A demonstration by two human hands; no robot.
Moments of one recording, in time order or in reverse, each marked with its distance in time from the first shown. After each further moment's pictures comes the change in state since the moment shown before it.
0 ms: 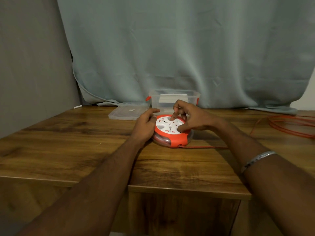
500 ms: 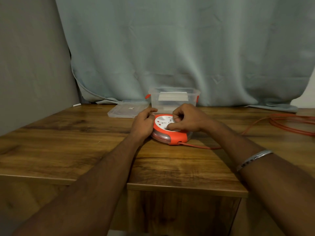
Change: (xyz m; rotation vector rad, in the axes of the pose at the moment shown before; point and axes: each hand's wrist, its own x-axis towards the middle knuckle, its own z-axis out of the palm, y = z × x) left_hand 0.006 -0.005 0.001 0.047 0.051 -0.029; right_hand 0.006 -0.007 0.020 -0.247 0.130 0.027
